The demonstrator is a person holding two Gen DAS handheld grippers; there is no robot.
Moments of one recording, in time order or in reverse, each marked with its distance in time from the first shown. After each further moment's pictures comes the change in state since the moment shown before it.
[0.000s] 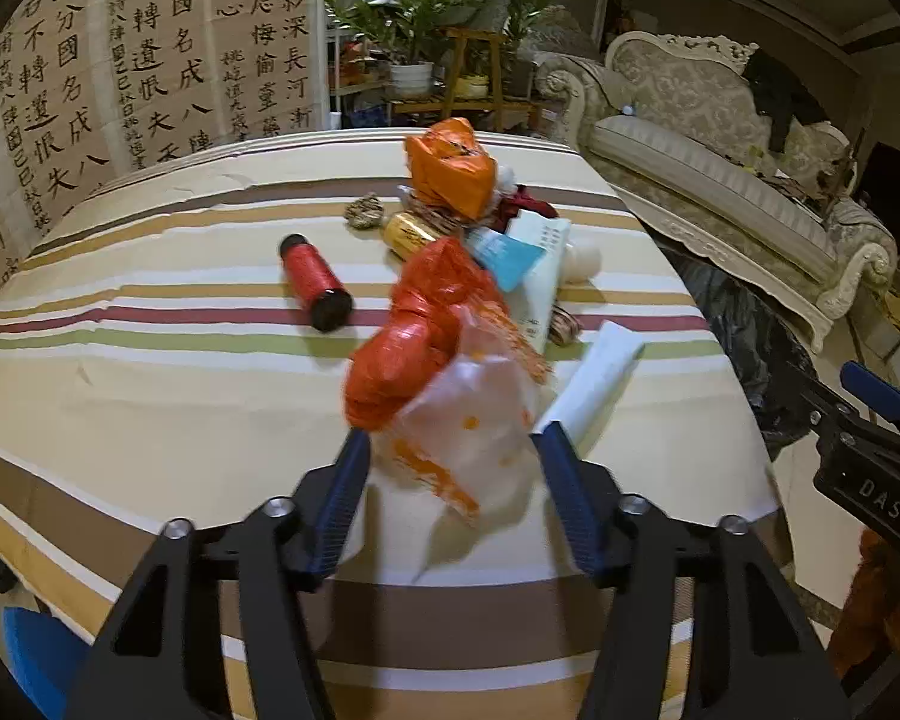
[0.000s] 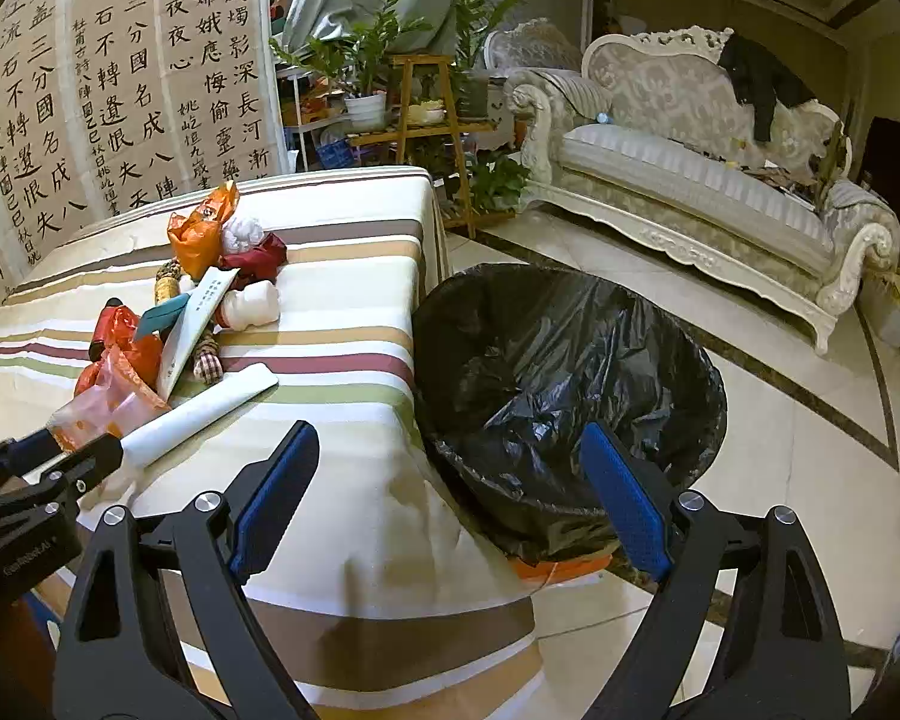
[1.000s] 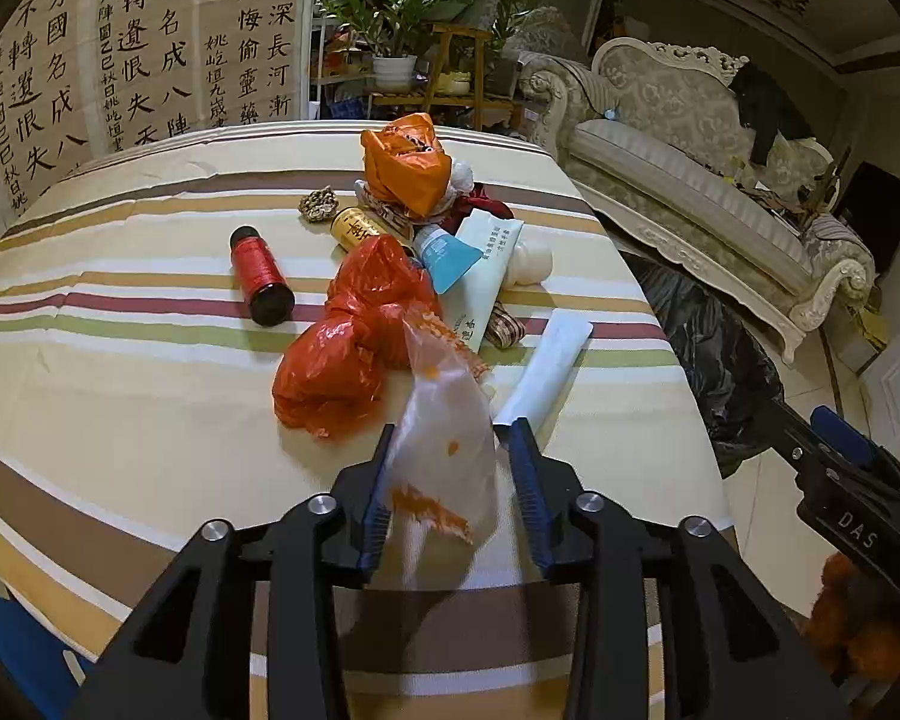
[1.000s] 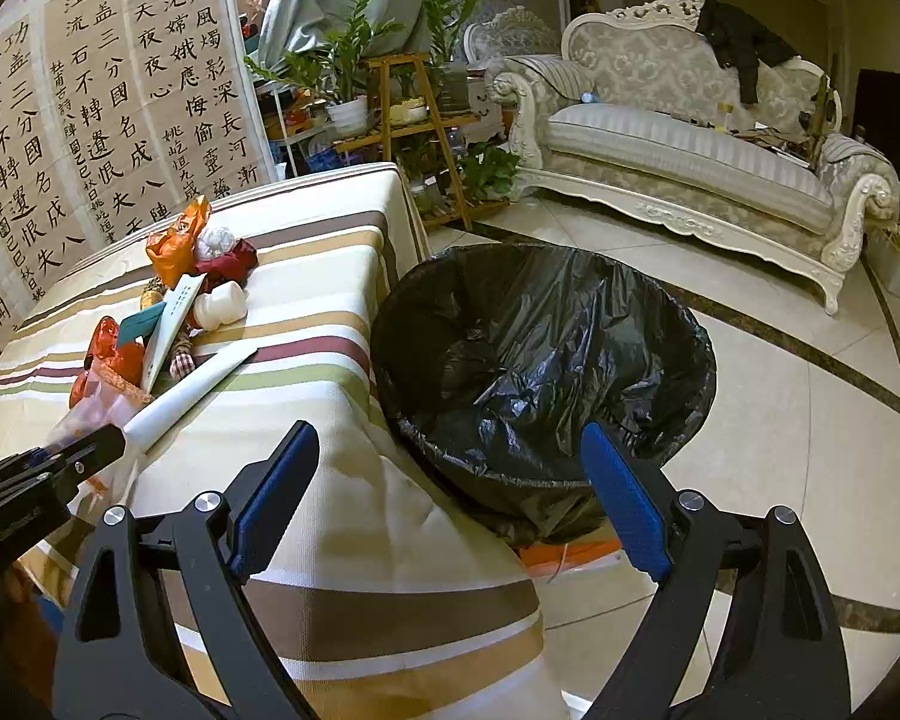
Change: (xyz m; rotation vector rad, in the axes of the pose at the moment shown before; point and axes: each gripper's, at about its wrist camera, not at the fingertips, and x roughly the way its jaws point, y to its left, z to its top) left arm 0.001 -0.012 0.005 -0.048 0.012 -0.065; right arm 0.002 -0.033 -0.013 0.092 0.007 0.037
